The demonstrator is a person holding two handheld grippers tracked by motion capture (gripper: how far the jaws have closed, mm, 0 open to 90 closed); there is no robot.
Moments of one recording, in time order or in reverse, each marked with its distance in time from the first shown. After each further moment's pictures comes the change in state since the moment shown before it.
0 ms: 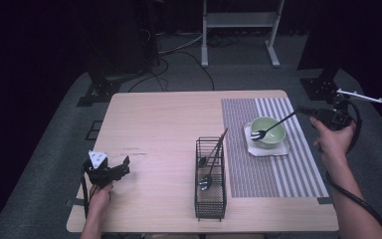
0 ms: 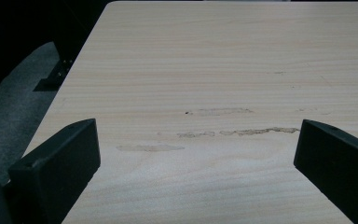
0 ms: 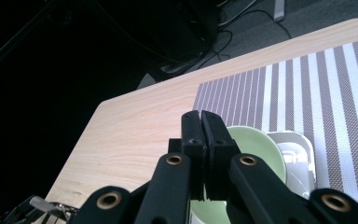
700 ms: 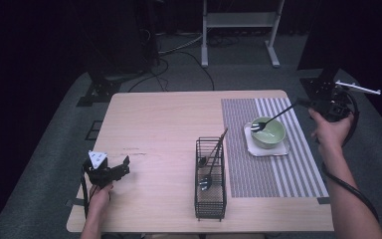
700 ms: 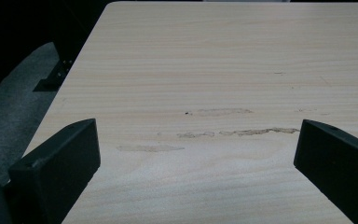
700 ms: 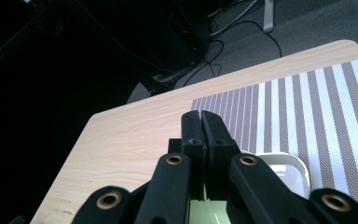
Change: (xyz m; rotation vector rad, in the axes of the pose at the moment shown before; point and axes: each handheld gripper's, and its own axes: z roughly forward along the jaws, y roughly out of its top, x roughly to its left) left arm 0.000 0.000 0.000 -0.001 -0.001 -0.001; right arm 0.006 0.018 0.010 -0.032 -0.036 0.001
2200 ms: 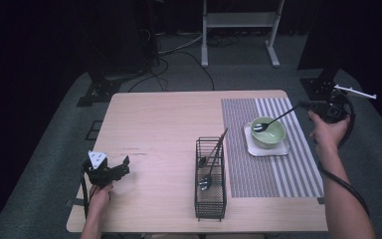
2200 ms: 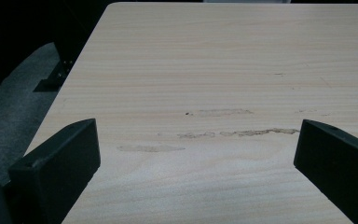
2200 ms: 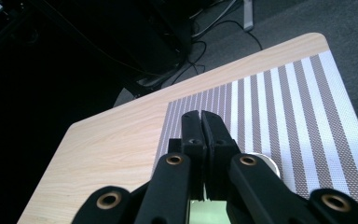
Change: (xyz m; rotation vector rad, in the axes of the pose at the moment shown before) left arm 0.000 0.000 0.000 -0.003 0.002 -0.002; right arm -0.031 -0.004 0.017 -0.015 -0.063 0.043
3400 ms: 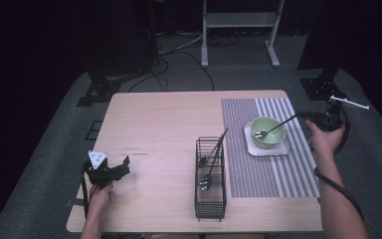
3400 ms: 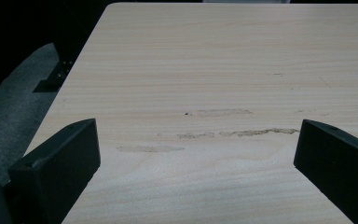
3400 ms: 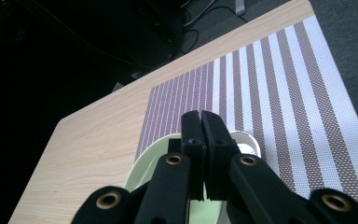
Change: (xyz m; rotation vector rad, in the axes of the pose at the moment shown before) left arm 0.000 0.000 0.000 -0.002 -0.002 0.001; right arm -0.029 -0.022 0.014 0.034 -0.016 0.057
